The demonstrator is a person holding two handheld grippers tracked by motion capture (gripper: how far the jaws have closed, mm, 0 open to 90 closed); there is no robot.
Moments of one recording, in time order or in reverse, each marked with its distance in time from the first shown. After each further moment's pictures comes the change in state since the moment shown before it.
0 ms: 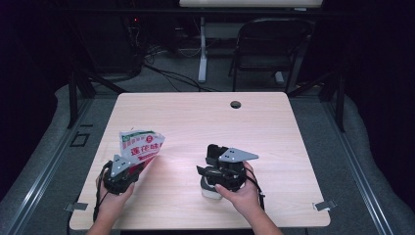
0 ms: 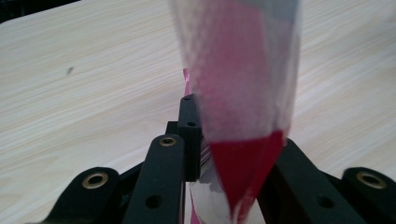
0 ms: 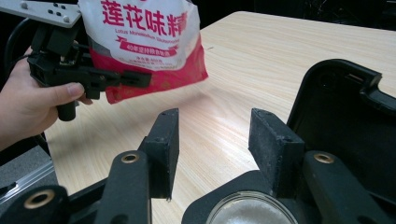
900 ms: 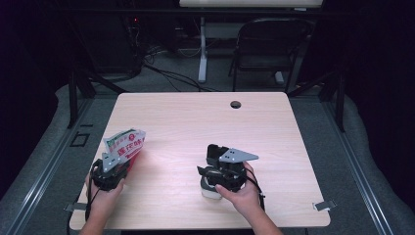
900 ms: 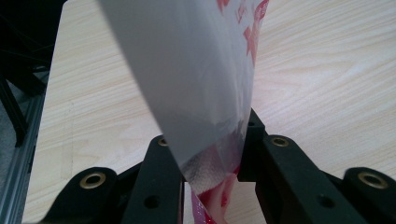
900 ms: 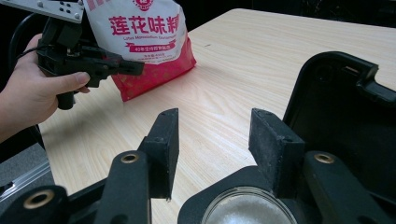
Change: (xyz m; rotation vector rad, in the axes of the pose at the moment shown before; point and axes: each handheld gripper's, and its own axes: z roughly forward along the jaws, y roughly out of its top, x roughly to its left) left arm 0.026 -0.010 0.004 0.058 0.144 -0.017; right arm -0.001 -0.002 0.000 0.008 -0.011 0.002
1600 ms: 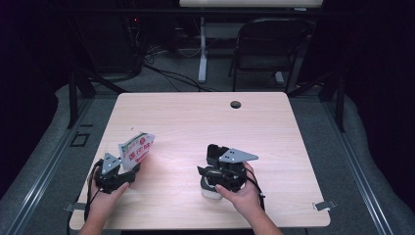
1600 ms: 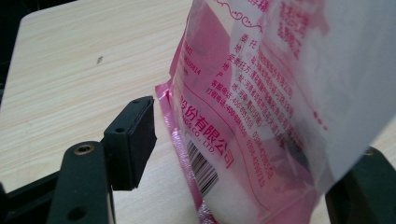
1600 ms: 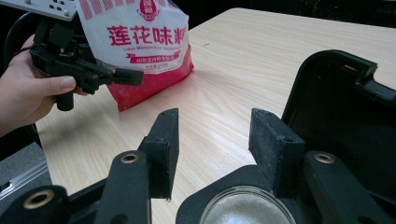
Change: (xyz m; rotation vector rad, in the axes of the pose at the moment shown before) left arm -0.006 0.000 -0.001 -0.059 -0.130 0.031; right arm 0.000 0.000 0.000 0.004 -0.006 -0.007
